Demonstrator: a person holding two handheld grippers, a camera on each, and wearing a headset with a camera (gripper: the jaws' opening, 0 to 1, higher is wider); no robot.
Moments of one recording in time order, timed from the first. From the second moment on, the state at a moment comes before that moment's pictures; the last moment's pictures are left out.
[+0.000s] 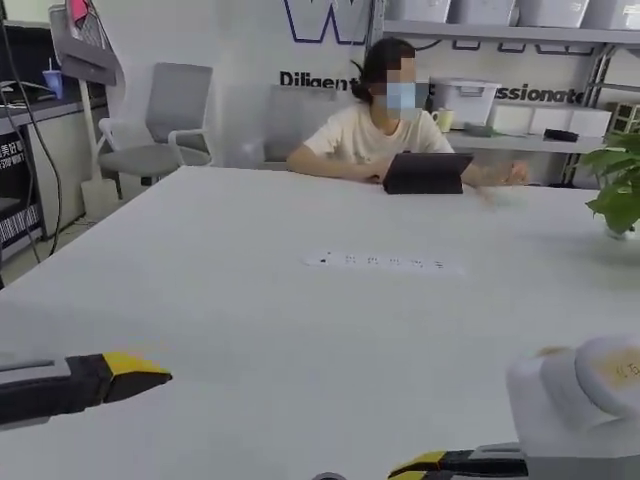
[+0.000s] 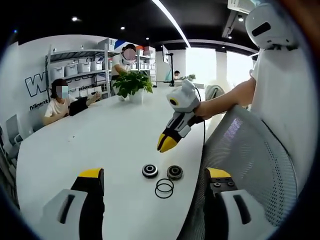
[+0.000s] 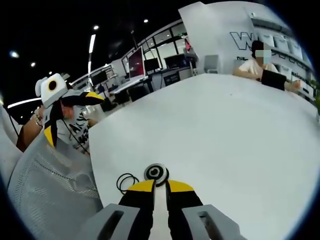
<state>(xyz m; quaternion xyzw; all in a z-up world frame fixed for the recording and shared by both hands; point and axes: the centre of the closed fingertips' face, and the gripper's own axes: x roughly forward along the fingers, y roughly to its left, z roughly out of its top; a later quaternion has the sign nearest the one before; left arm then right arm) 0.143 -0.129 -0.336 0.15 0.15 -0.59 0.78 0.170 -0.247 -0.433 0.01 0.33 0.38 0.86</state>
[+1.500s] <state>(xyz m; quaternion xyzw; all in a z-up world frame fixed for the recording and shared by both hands) 0.204 -0.216 -0.367 0.17 0.10 -0.65 0.74 0.222 -0.226 -0.369 -0.08 0.22 0.42 0.88</state>
